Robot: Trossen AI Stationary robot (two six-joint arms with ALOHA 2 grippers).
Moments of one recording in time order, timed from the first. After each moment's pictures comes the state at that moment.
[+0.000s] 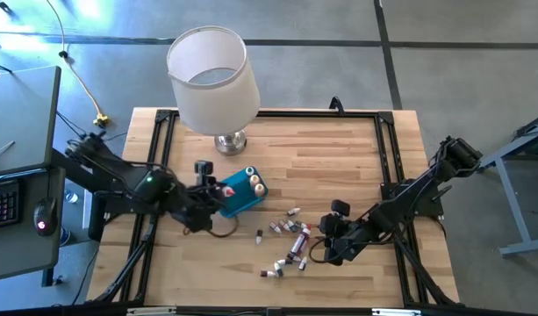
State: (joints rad) left arm -0.50 1.29 1.33 -1.07 -0.71 -0.15; right arm 0.64 1.43 0.88 -0.45 0.46 0.76
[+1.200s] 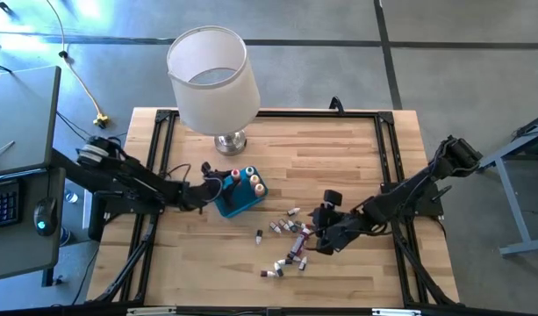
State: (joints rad) left arm -0.26 1.48 0.29 0.84 -0.89 -0.24; right arm 0.54 1.43 0.88 -0.36 0.53 0.57
